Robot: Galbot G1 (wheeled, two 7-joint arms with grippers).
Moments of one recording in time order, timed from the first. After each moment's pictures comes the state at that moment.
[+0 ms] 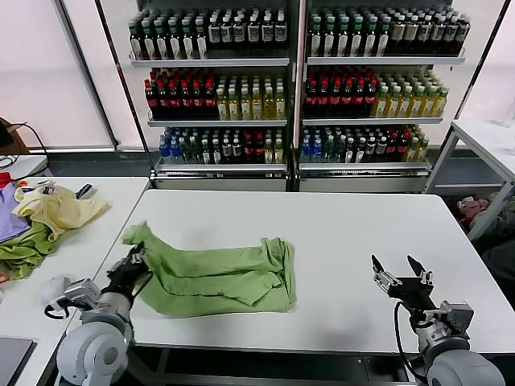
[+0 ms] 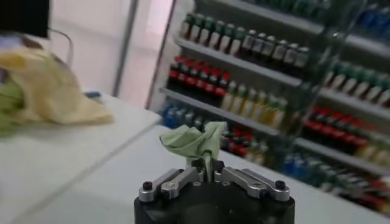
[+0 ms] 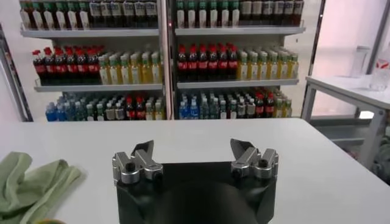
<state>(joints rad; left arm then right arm) 1.27 -1.26 -0.56 -2.13 -0.82 0.45 -0.40 -1.48 1.18 0.71 2.20 0.47 -0.45 0.08</state>
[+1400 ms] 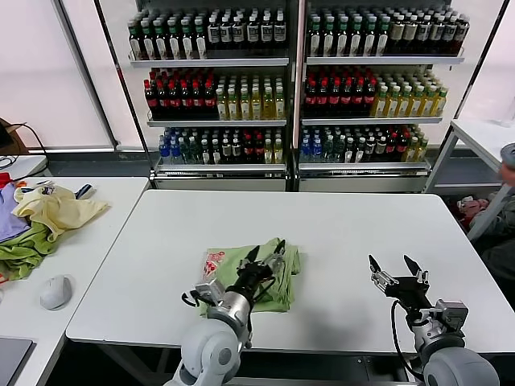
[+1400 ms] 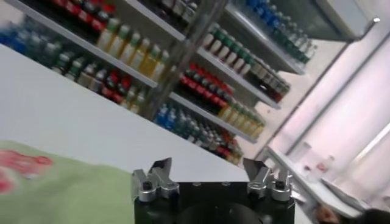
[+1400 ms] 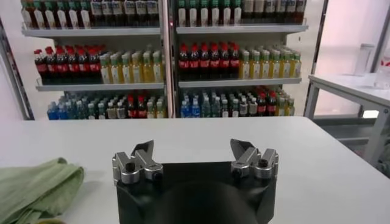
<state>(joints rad) 1.16 -1.49 -0.14 -1.97 -0.65 0.39 -0.30 -1.45 1.18 0.69 2.16 0.47 -0.43 0.07</state>
